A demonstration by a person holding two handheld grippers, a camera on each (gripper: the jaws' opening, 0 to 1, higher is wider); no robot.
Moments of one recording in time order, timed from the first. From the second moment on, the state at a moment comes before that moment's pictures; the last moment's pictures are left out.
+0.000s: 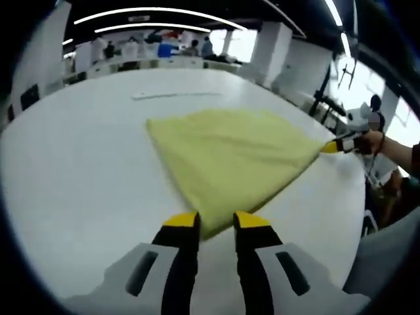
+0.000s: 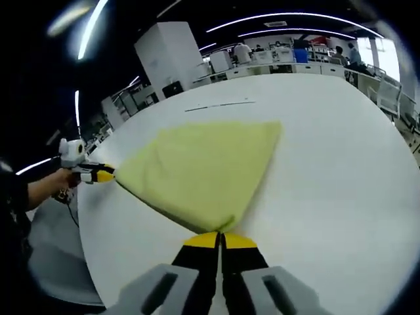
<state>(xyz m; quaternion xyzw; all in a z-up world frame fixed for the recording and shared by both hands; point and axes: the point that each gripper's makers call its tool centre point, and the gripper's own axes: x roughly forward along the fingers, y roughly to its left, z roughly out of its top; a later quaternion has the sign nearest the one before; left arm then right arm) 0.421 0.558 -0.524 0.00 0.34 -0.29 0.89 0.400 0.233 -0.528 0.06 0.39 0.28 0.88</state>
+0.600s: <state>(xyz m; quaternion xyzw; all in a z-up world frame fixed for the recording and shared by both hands) 0.419 0.563 -0.527 0.00 0.35 -0.29 0.89 0.399 0.218 -0.509 0.03 0.38 0.27 0.89</state>
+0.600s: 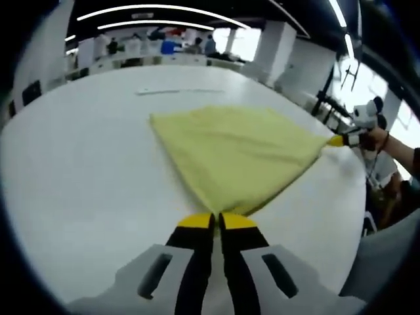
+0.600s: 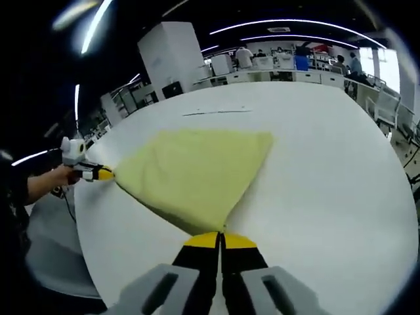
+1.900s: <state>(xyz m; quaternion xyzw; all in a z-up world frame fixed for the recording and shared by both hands) 0.386 0.579 -0.529 0.00 0.38 -0.27 0.88 0.360 0.228 -0.523 0.02 0.40 0.26 0.88</state>
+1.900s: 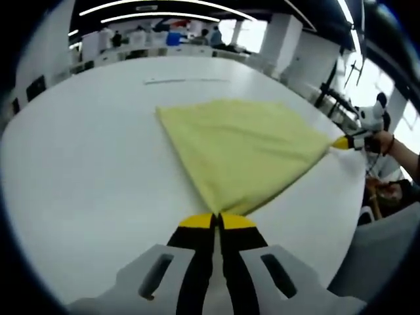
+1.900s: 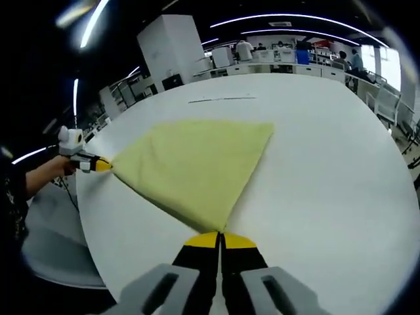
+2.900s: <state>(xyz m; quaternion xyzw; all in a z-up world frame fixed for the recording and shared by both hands) 0.395 0.587 -0.486 -0.08 0.34 -0.21 0.91 0.397 0.232 -0.474 0.05 0.33 0.21 0.92</state>
